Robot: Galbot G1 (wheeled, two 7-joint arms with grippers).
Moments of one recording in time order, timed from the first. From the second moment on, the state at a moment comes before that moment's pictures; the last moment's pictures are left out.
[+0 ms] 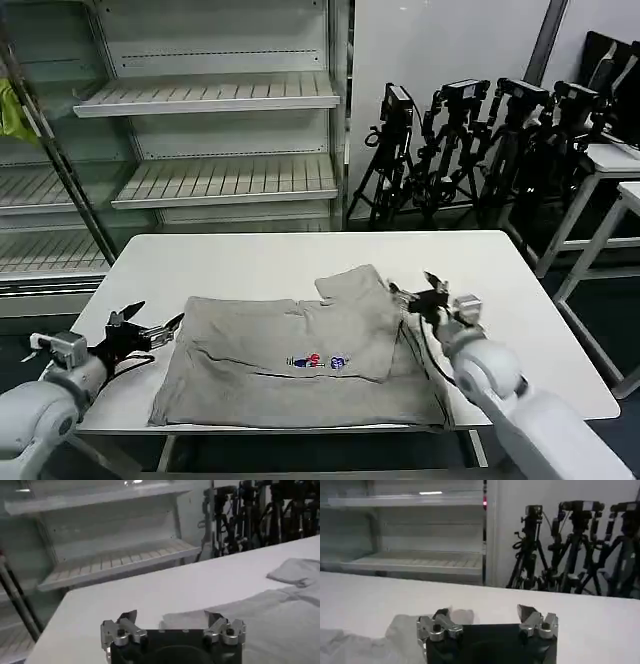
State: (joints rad) left arm 1.22 -0.71 -0.55 -1.82 -0.73 0.41 0.07; right arm -0.63 1.02 -0.05 1.60 0.76 -0.36 0.26
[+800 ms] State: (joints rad) left arm 0.95 -0.77 -0.30 -1.63 -0.71 0.41 0.09; right arm -0.48 1.20 -0.15 1.37 0.73 -0.43 0.30
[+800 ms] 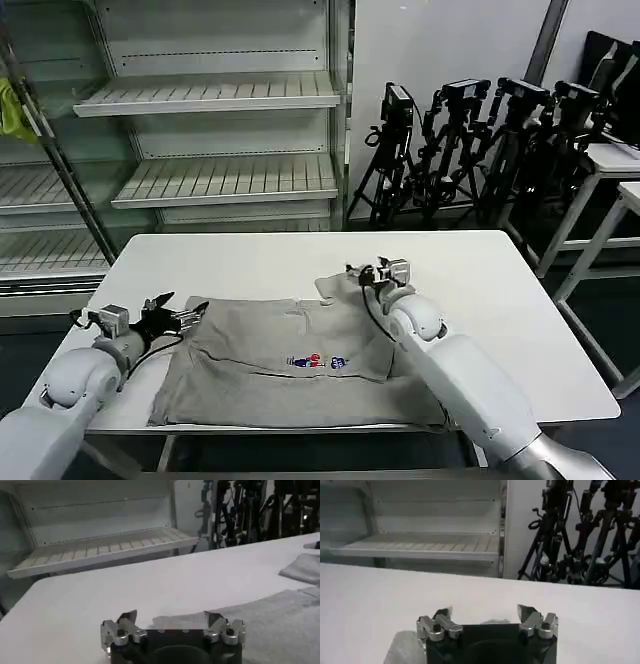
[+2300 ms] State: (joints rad) left arm 0.89 -0.82 -0.21 -1.55 -0.66 0.40 0.11; right arm -0.56 1.16 -0.12 1.41 0.71 -0.44 0.27
